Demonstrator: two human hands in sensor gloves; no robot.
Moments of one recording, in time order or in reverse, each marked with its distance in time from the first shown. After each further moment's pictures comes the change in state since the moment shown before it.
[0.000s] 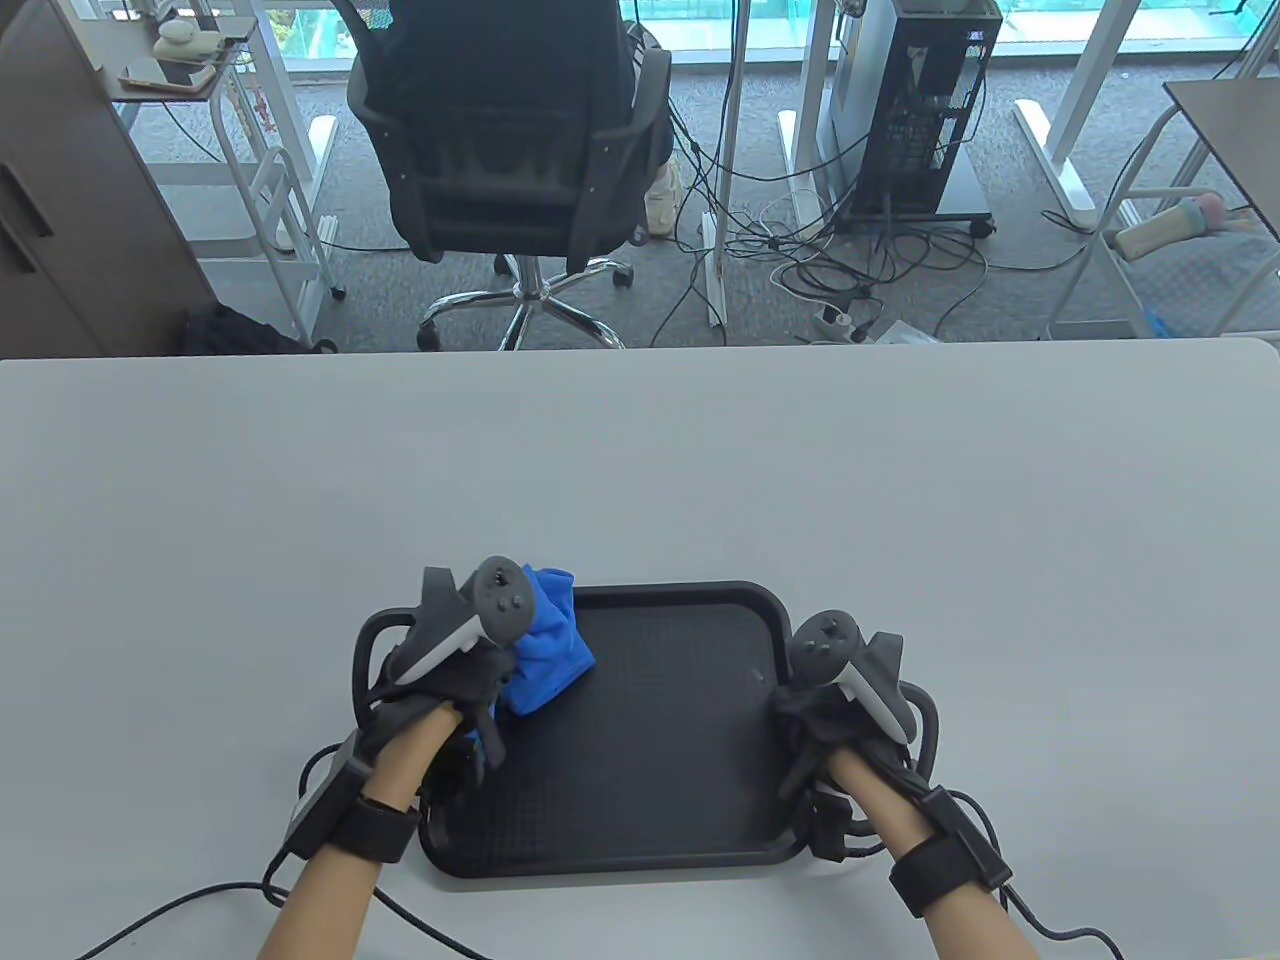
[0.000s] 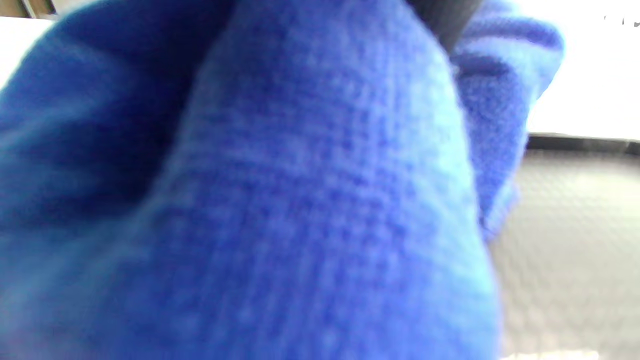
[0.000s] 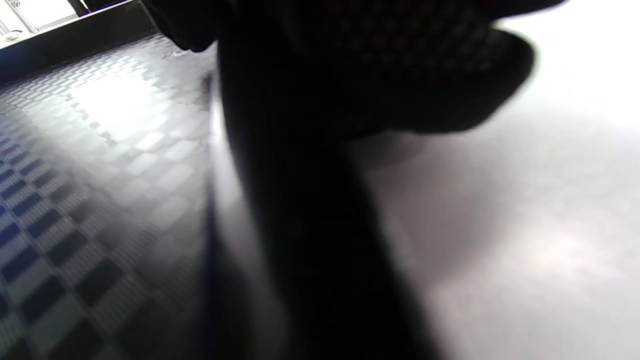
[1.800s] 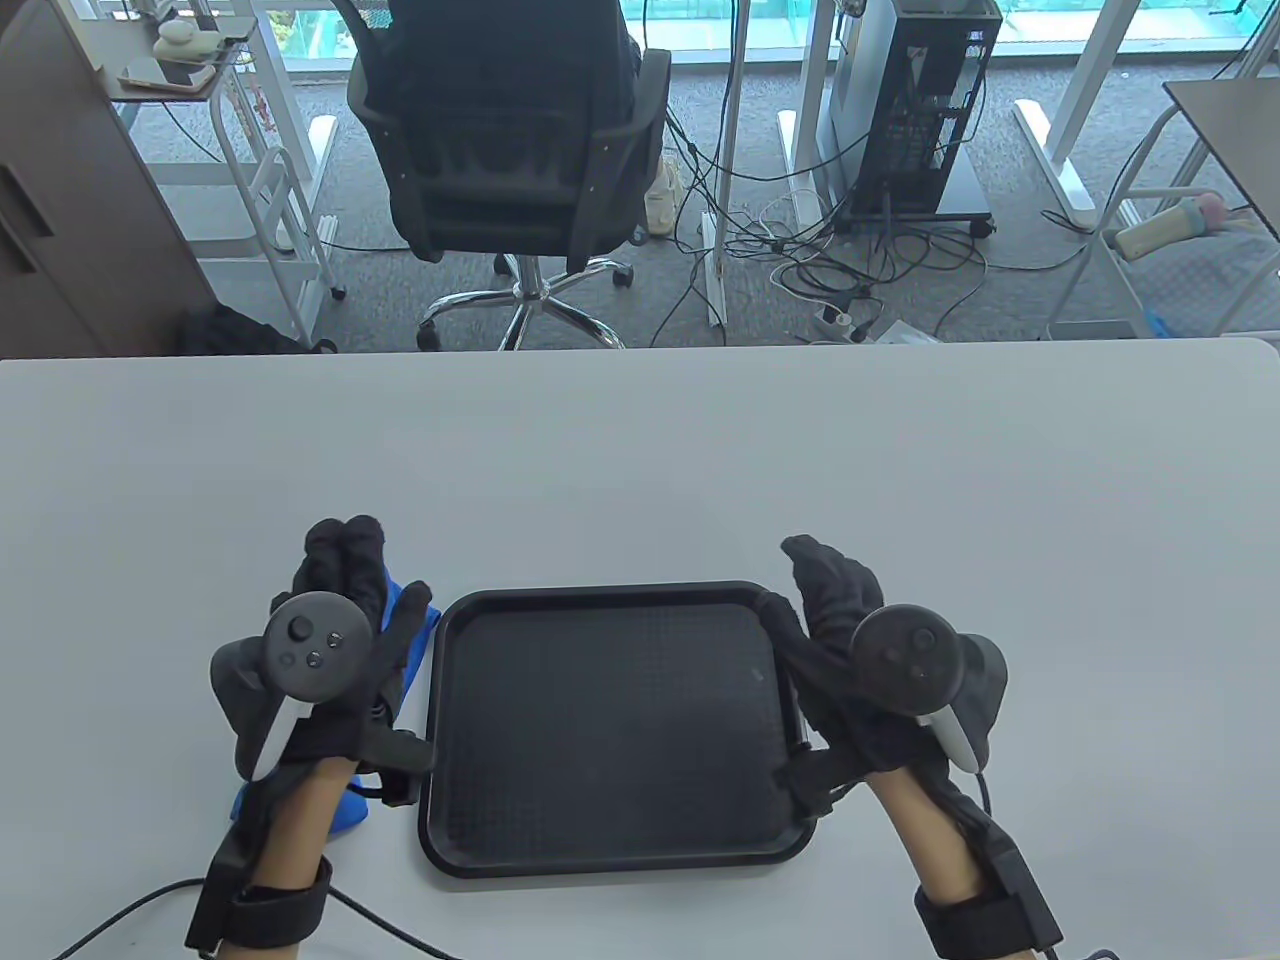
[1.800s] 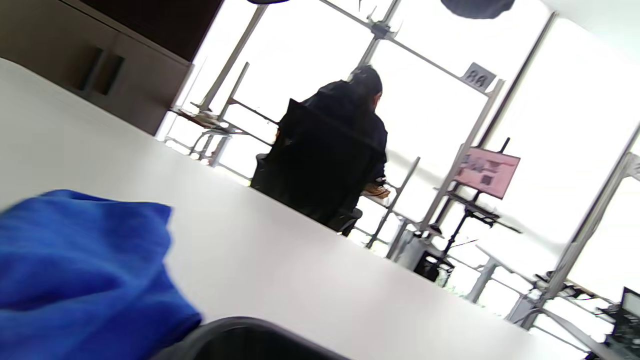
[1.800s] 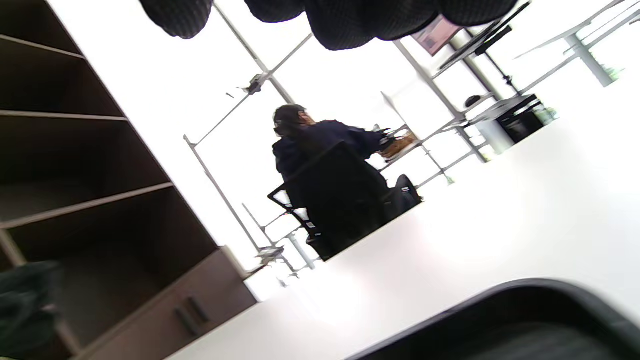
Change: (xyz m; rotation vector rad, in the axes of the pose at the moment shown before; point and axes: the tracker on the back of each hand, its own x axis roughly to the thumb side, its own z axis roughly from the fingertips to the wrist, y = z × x) left_hand -0.038 0.034 0.076 0.554 -0.096 0.400; right_hand 0.056 -0.103 0.110 -0.461 -0.646 -0.432
